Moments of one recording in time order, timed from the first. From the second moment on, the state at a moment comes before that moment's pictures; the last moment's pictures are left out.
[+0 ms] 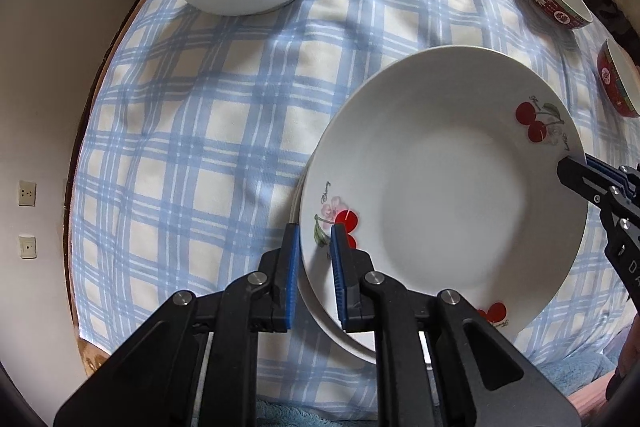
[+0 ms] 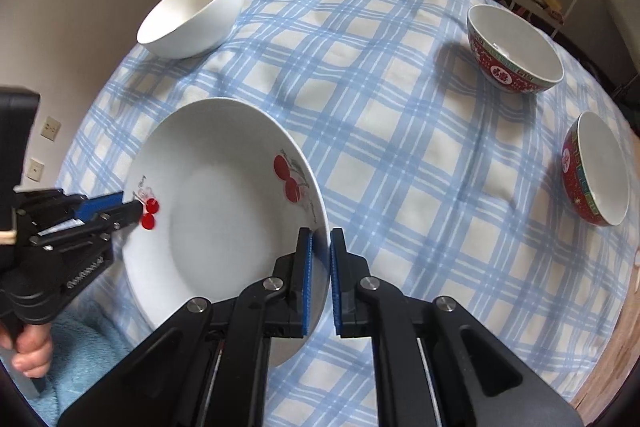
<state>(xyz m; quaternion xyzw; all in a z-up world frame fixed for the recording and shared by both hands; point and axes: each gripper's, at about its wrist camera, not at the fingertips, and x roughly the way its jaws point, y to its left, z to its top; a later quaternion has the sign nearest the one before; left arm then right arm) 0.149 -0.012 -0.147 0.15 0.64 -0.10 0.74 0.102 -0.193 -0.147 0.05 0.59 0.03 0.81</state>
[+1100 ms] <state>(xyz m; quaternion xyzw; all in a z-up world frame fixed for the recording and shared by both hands) 0.149 -0.001 -0.154 0.13 0.64 -0.09 0.75 0.101 -0.189 -0.169 0.07 0.60 0.03 0.80</state>
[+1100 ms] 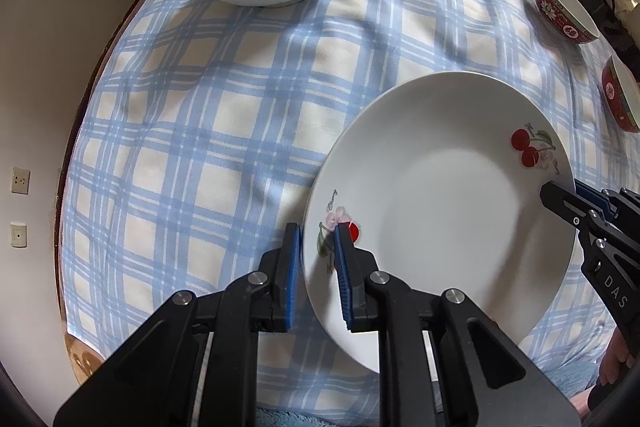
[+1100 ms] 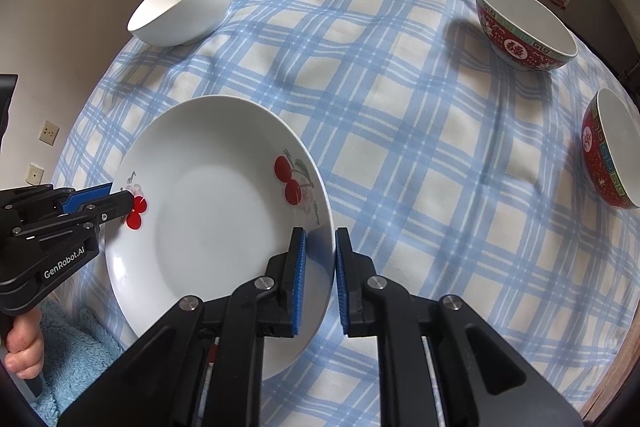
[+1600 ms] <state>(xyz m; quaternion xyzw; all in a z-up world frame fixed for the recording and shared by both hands) 0.157 0.018 -0.130 0.12 0.61 -0.07 0.78 0.106 -0.187 -0.161 0.06 0.59 0.03 0.81</state>
